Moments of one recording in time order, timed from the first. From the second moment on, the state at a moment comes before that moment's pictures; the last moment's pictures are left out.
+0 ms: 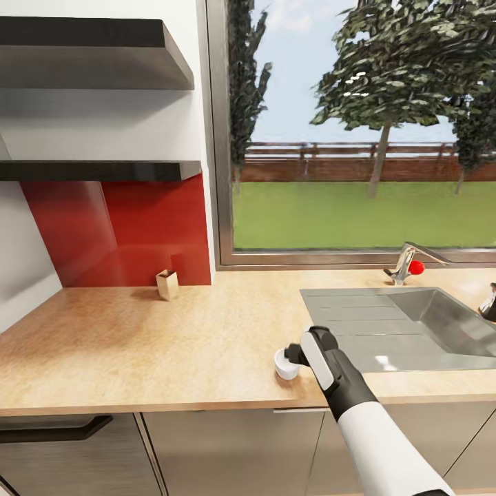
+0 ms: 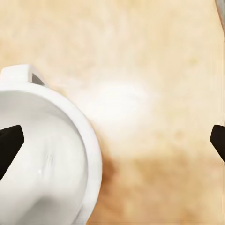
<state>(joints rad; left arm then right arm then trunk) -0.06 0.16 -0.79 0.04 0.90 -0.28 0.05 -0.72 0.14 0.11 -0.93 -0.48 0.94 -0.59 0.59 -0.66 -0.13</state>
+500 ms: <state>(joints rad) -0.06 0.16 -0.79 0.04 0.90 -0.28 0.05 -0.72 0.14 0.11 -0.92 -0.48 0.94 -0.59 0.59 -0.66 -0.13</state>
